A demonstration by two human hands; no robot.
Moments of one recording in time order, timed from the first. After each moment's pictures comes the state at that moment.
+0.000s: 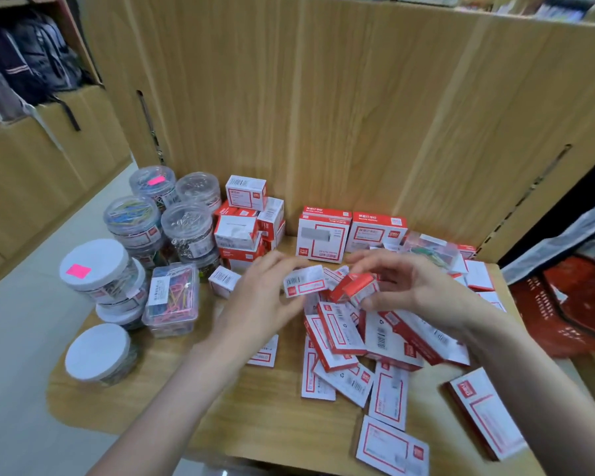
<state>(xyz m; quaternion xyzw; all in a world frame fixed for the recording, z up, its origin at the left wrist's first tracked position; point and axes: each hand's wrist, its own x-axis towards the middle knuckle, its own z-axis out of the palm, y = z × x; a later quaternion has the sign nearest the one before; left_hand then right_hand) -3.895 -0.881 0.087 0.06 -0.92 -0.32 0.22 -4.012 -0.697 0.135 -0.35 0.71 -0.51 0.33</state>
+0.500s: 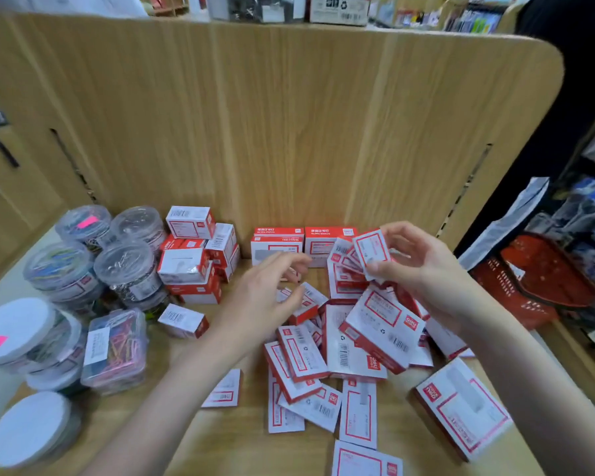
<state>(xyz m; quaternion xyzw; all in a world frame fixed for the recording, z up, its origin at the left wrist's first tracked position) -3.946 -0.862 0.100 -0.03 -0.91 -0.37 0.19 -4.035 -0.662 0.146 -0.23 0.68 -0.67 0.20</state>
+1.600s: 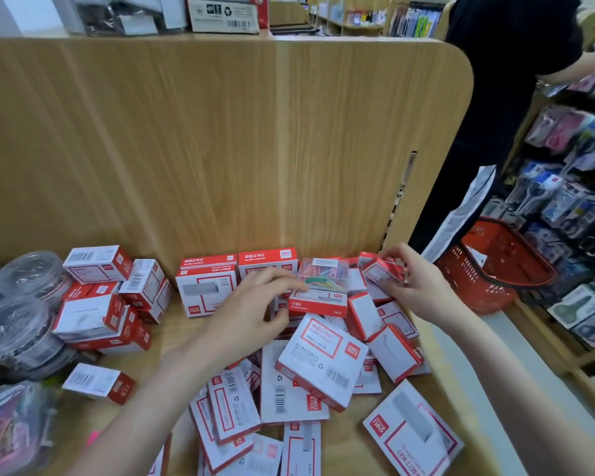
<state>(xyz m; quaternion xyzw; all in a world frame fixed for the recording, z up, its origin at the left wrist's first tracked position) -4.016 -0.829 0.090 -0.12 -0.94 -0.32 0.07 -4.109 -0.587 0.107 -0.18 0.92 -0.36 0.03</state>
